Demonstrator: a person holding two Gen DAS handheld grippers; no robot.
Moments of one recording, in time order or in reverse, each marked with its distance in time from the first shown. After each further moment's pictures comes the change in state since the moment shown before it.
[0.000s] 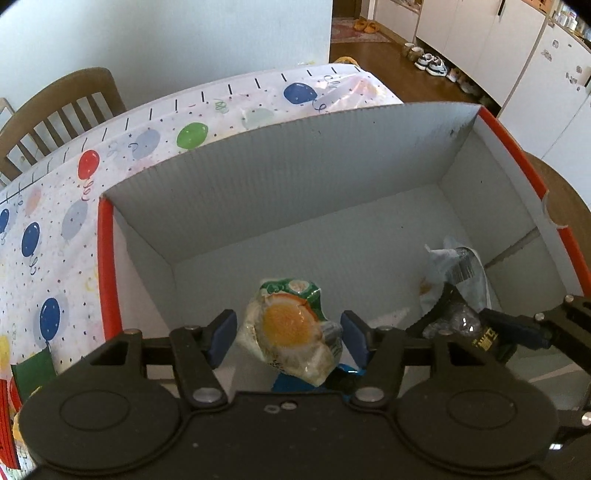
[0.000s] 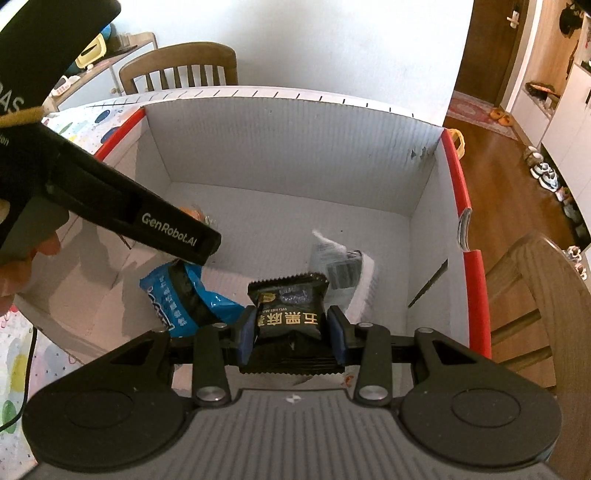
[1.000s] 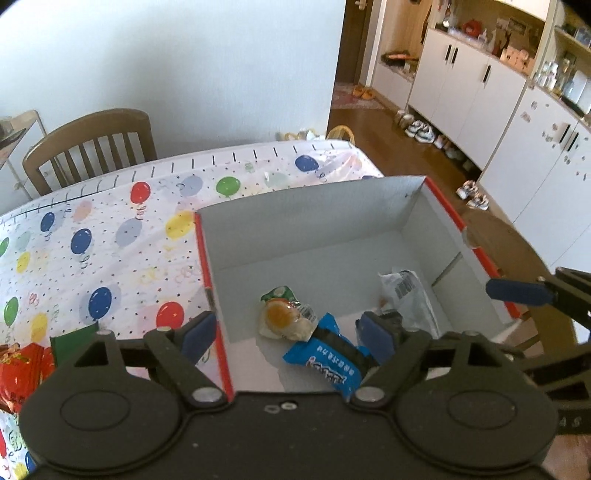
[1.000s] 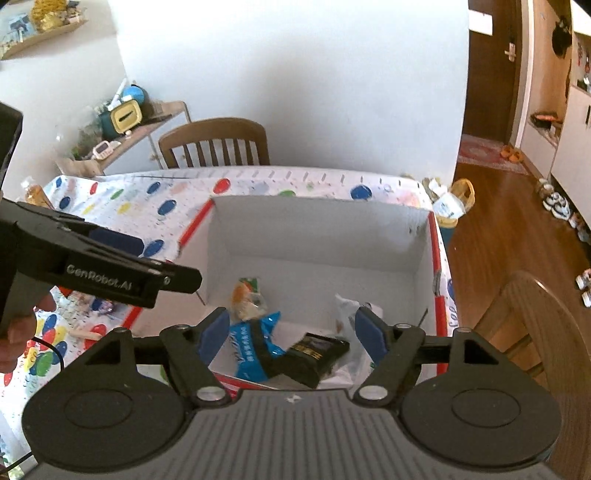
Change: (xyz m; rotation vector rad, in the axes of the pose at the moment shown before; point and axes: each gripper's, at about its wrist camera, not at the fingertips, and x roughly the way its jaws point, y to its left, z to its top) left arm -0.110 0.026 -0.053 -0.076 -0.229 -0.058; right arm -0.108 0.013 0.001 0.018 -0.221 0.096
